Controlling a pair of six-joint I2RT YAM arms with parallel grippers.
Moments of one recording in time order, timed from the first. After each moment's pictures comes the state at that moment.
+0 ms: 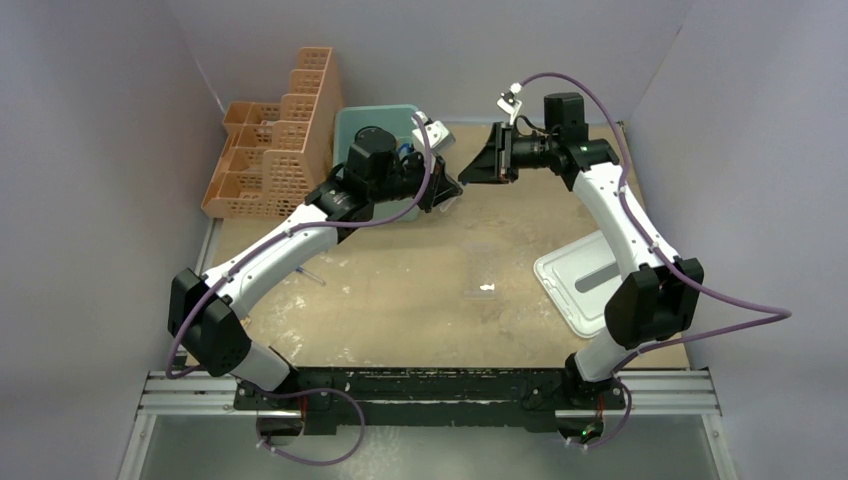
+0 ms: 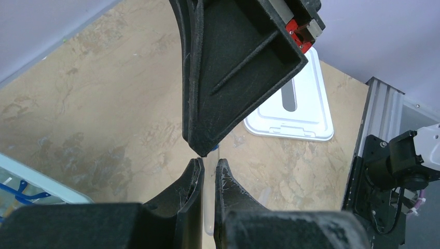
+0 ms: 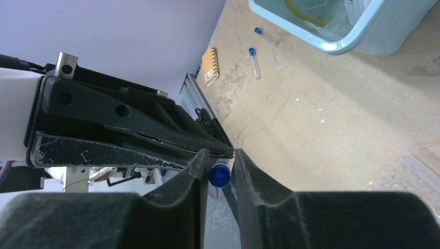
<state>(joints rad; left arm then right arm) -0.68 1.51 1.38 -0.12 0.43 -0.06 0.23 1.61 1.58 -0.60 -0.99 0.50</state>
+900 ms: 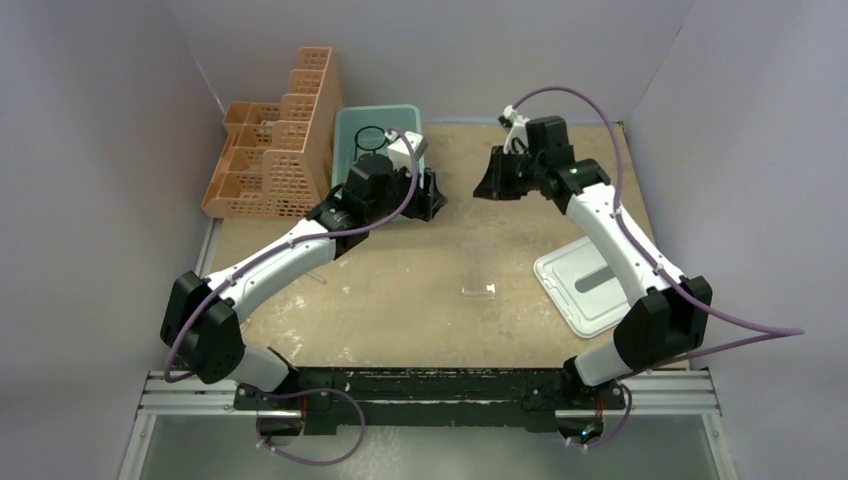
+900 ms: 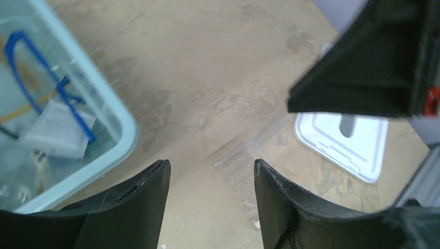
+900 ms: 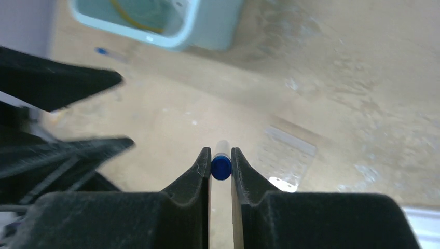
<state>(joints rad) -0.67 1.47 1.19 -0.05 0.12 -0.27 0.31 1.51 1.46 -0.66 -0.40 0.31</state>
